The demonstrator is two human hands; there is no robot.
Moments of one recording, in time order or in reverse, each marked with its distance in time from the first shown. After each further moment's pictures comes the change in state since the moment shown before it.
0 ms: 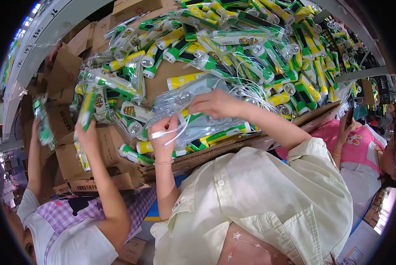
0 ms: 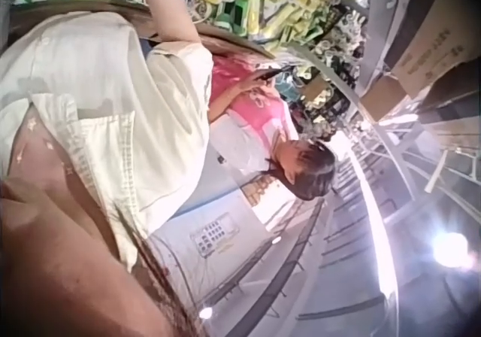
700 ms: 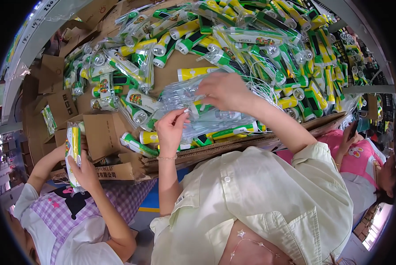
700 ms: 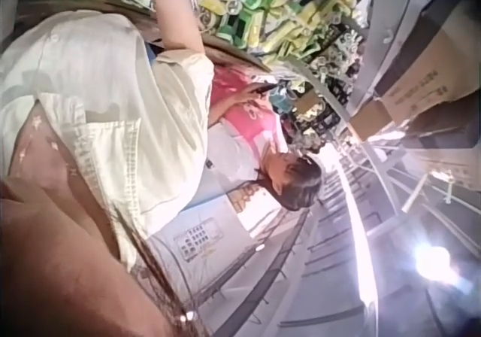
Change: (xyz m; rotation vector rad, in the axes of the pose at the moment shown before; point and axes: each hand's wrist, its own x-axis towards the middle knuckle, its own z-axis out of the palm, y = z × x) left_hand -0.007 -0.011 0.003 -0.417 -0.077 -0.065; right_hand 0.033 -0.013 -0.017 -0.248 0.022 0.186
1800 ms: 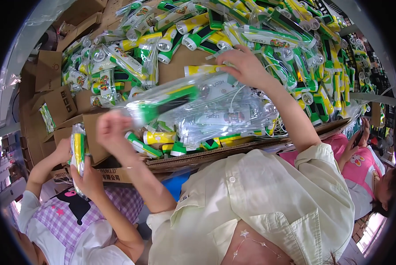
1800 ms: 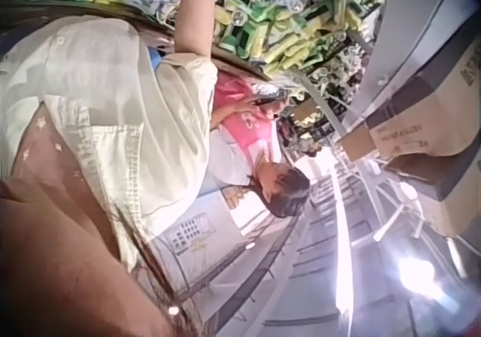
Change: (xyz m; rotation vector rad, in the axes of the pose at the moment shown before) left_hand 0.031 0.038 -0.108 -0.073 0.586 0.156; right_hand 0.004 0.082 0.010 0.037 -0.054 0.163
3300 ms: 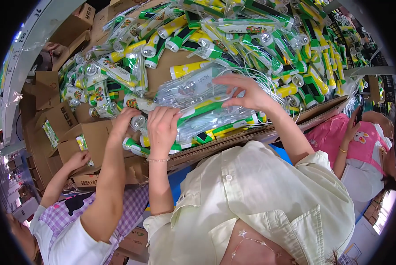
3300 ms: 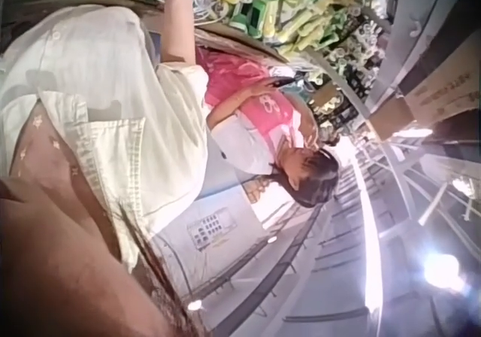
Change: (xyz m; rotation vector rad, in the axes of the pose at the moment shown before) left_hand -0.063 -0.019 0.065 0.531 -0.688 0.712; right_hand -0.083 -0.061 -0.018 0.688 -0.084 0.513
